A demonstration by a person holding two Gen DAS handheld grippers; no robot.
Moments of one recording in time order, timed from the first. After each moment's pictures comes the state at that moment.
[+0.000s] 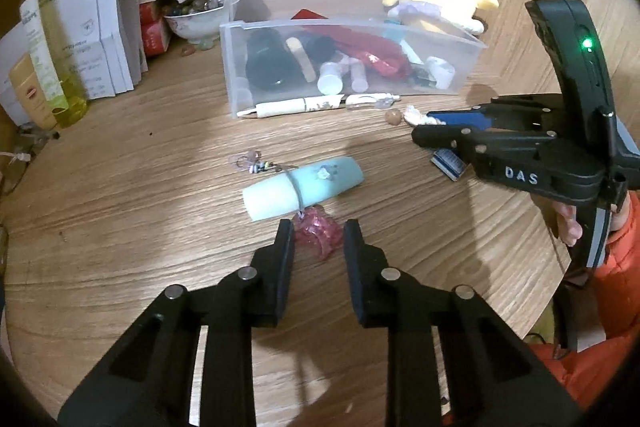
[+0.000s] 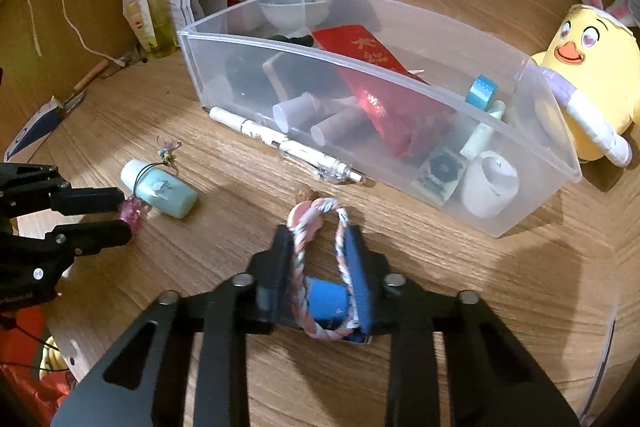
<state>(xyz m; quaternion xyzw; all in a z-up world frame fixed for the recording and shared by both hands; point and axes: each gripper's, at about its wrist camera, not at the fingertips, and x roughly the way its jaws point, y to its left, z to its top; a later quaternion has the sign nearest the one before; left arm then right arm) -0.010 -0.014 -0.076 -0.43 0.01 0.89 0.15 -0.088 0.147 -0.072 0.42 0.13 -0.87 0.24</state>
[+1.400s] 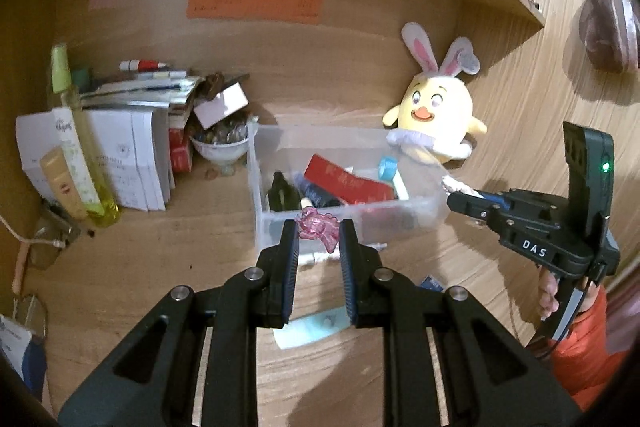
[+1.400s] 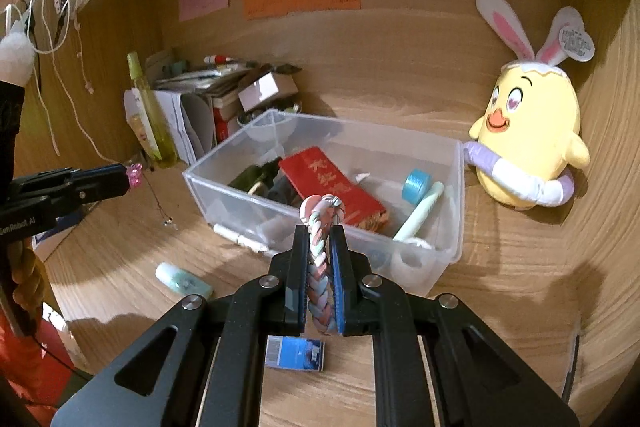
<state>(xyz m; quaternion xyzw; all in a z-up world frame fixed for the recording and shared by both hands) -0.029 -0.037 0.029 -0.30 -0.04 0.94 0.14 -0.080 0.191 0.015 0.30 0.04 -0.92 0.23</state>
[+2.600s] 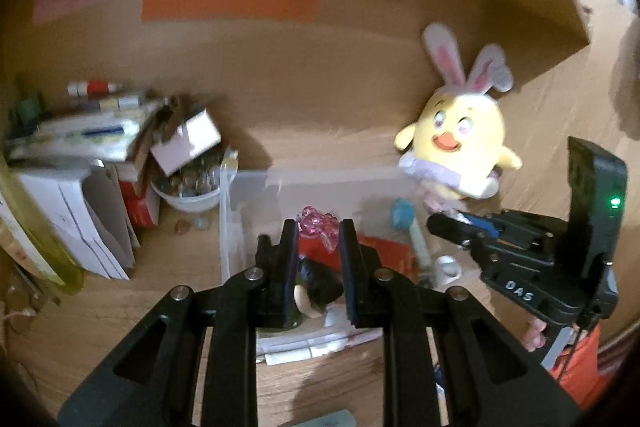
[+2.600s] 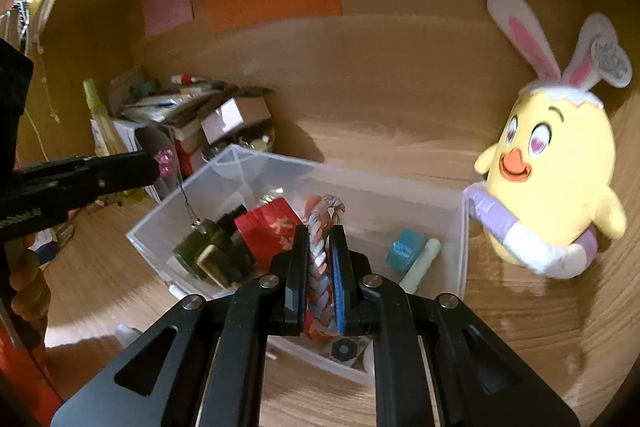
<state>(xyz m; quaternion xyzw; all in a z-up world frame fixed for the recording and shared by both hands) -0.144 -0.013 0.024 -0.33 -0.05 0.93 0.14 -0.164 0.182 0.010 0.31 0.03 -0.92 0.23</state>
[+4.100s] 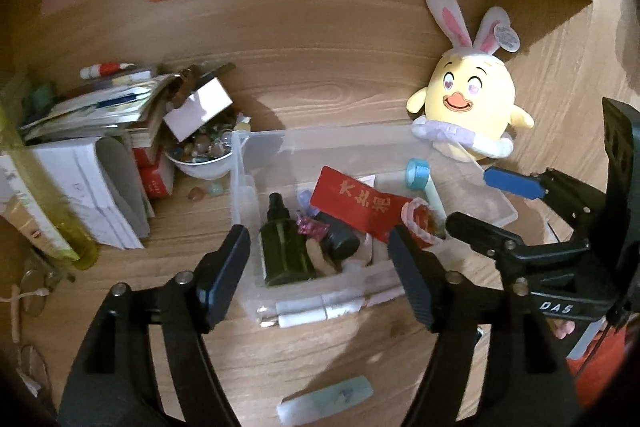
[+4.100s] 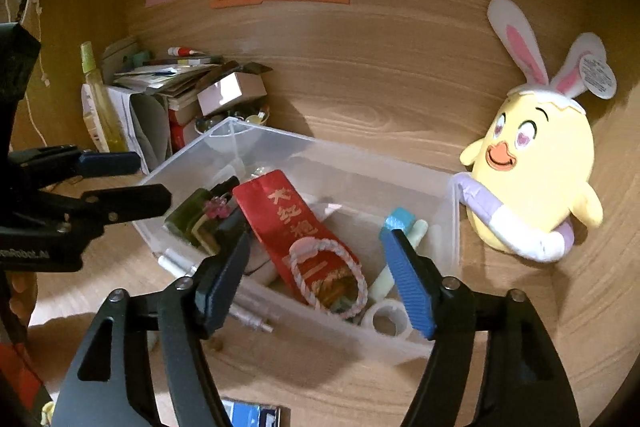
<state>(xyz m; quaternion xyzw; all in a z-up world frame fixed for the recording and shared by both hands) -0.117 -0.008 0.013 -0.35 0.00 0.93 0.12 -0.134 0.173 0.009 0.31 0.08 -0.93 0.19</state>
